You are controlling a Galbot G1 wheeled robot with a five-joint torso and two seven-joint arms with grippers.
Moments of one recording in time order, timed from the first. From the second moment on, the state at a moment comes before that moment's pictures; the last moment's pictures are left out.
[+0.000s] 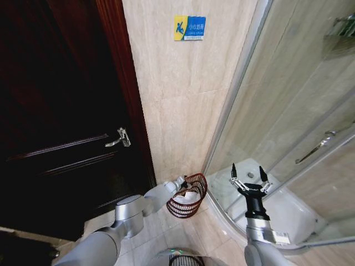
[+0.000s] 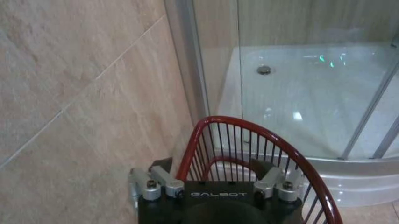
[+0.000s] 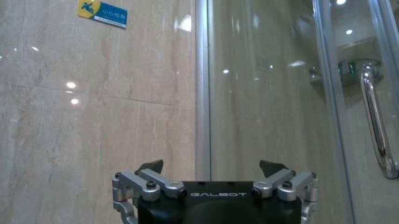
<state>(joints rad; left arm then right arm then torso) 0.37 -1.61 0.79 -0.30 -0.57 -0.19 0.17 -1.76 1.60 0.64 2.26 0.09 0.37 -0.04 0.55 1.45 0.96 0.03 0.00</state>
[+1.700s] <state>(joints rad) 0.79 -0.86 0.36 -1.61 -0.64 0.12 -0.04 -1.80 1.51 0.71 2.25 0.13 0.36 0.06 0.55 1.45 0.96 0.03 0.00</state>
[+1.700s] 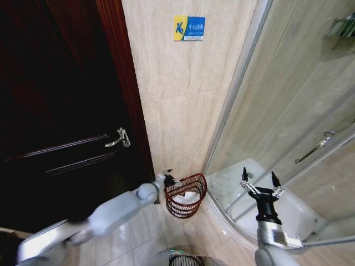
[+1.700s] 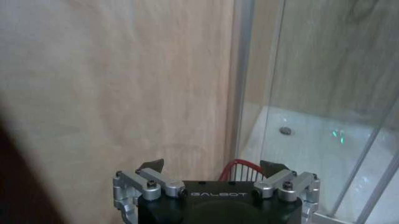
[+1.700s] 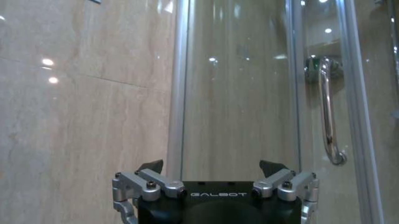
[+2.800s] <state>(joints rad) 1.68 -1.40 -0.49 -2.11 -0.13 -0.07 0.03 -1.86 1.49 0.68 2.39 0.12 0.33 0.07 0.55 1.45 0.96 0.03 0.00</state>
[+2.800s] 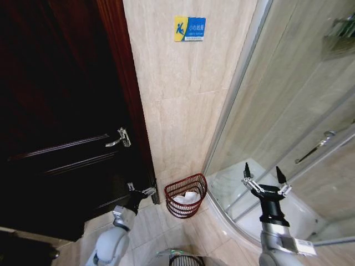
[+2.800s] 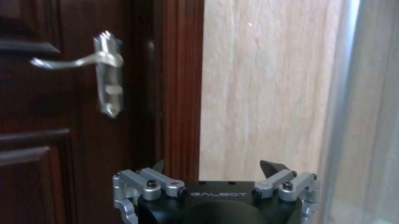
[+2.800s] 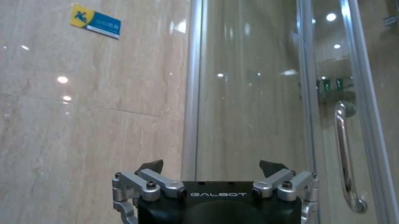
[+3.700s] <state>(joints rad) 1.65 -1.51 -0.57 -2.21 -0.10 -0.08 0.01 -1.87 1.44 0.69 2.41 0.16 0.34 0.06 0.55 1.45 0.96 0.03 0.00</state>
